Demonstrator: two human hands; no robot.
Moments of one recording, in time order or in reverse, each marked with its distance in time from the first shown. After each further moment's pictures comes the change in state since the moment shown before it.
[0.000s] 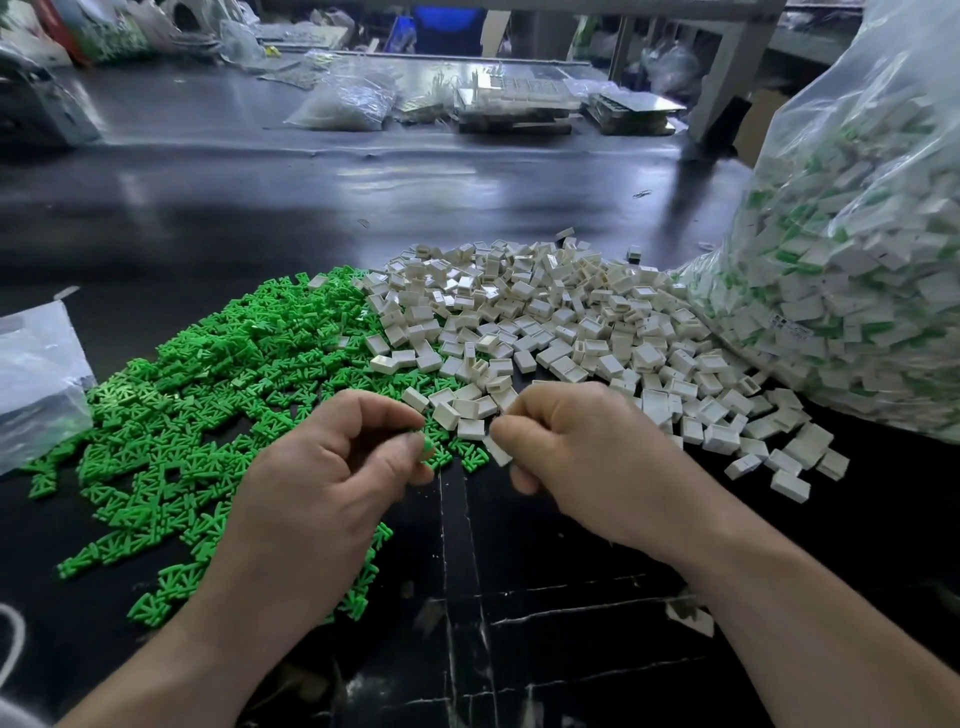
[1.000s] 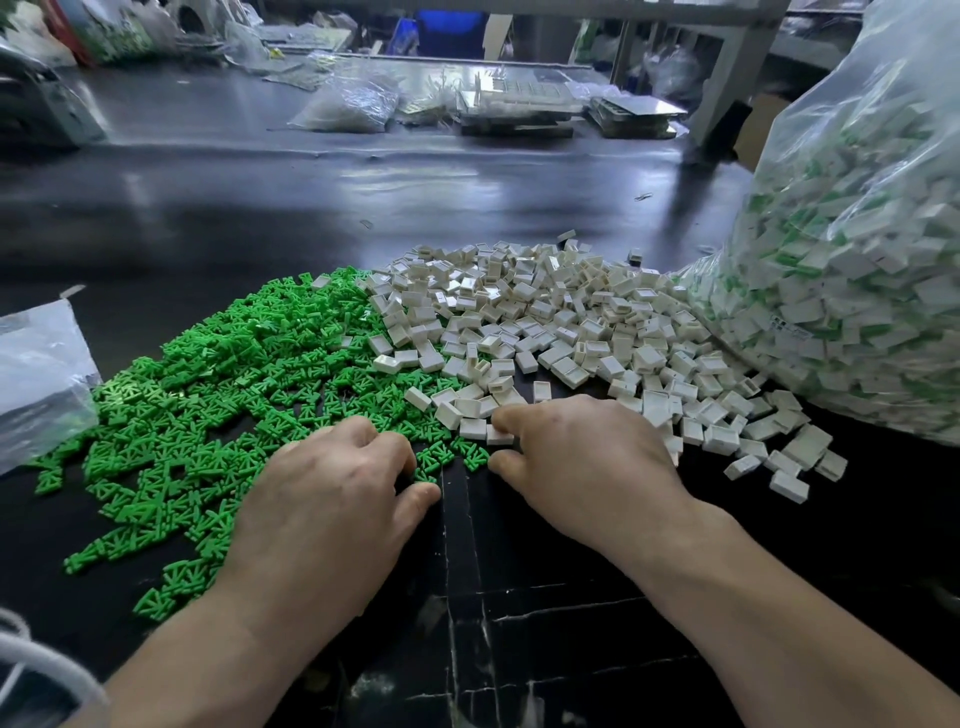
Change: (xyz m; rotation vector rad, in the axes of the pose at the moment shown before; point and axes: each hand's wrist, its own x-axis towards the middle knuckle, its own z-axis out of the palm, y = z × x) left_hand 0.001 -0.006 0.002 1.007 -0.091 0.190; right_hand 0.014 0.005 0.018 -0.658 0.080 0.005
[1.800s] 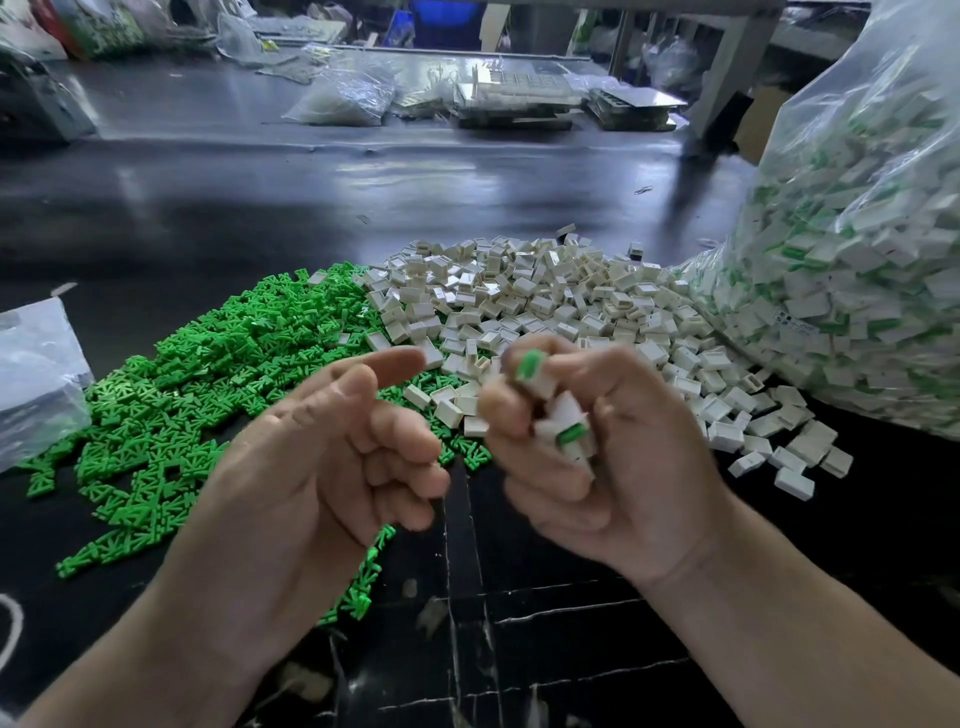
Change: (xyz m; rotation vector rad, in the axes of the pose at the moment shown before) left_hand 0.008 -0.010 -0.016 -2.057 -0.273 -0.152; right_hand -0.013 -0.006 -0.020 2.216 -0.528 -0.217
